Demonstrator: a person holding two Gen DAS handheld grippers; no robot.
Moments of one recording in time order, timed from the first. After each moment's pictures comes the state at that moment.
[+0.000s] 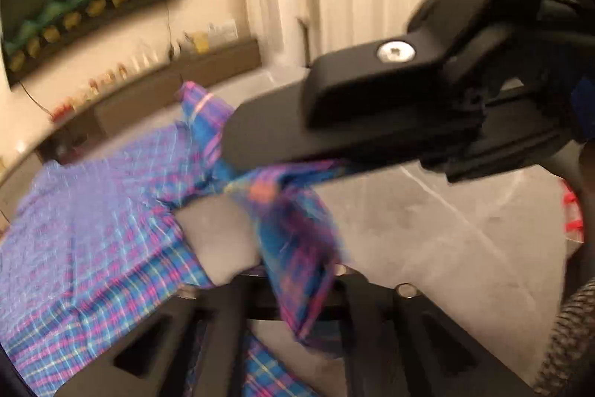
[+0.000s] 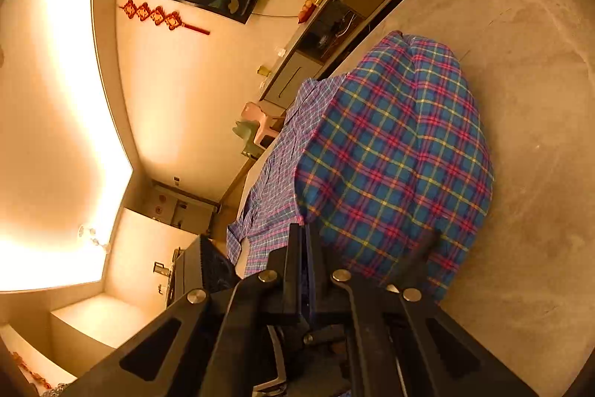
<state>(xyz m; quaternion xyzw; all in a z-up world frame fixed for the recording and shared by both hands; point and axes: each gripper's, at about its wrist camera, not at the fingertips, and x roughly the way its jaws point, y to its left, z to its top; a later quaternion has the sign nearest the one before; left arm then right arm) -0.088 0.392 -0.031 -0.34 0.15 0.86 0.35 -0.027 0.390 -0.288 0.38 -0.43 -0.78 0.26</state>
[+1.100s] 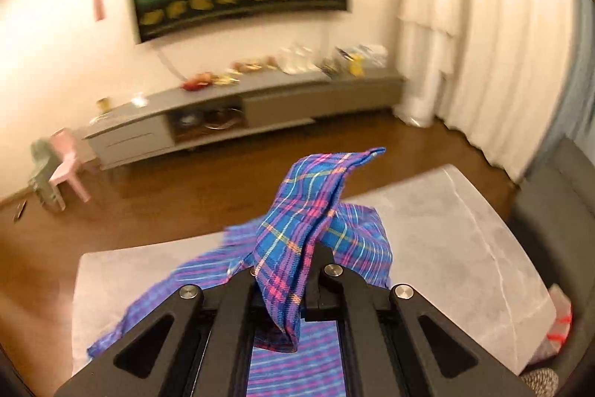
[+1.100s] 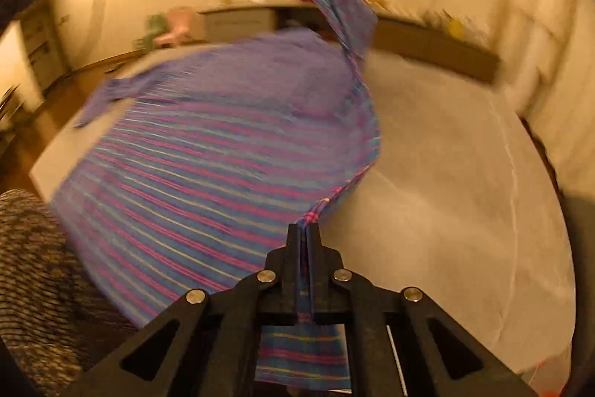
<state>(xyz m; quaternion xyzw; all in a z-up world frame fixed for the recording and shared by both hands) -0.255 0.055 0.281 -0.34 0.05 0.93 0.13 0.123 0.186 -0.199 0.40 0.06 -0.91 0.12</state>
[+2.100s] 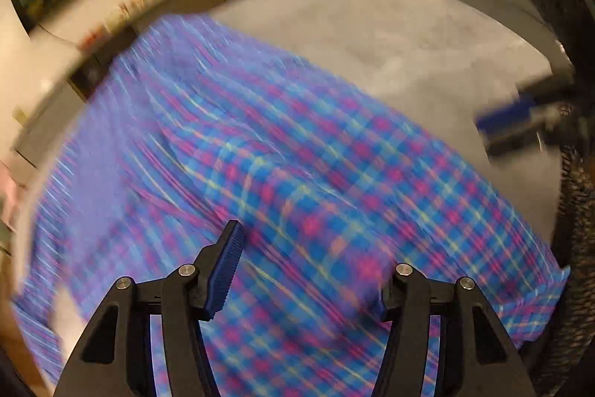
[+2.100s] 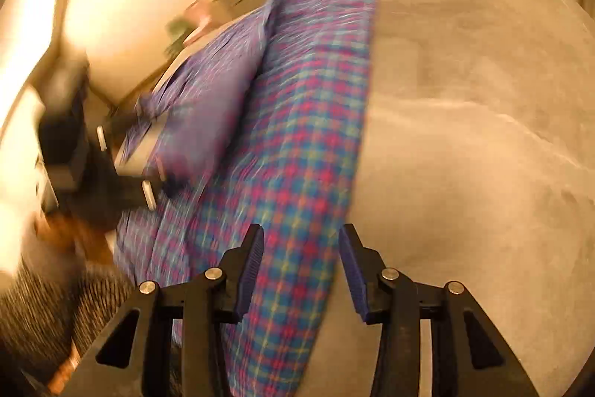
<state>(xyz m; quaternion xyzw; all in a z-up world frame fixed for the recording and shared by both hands) -0.055 0.044 -0.039 -0.45 0.23 0.80 0.32 0.017 0.237 -0.211 0.50 -0.15 -0.83 0.18</state>
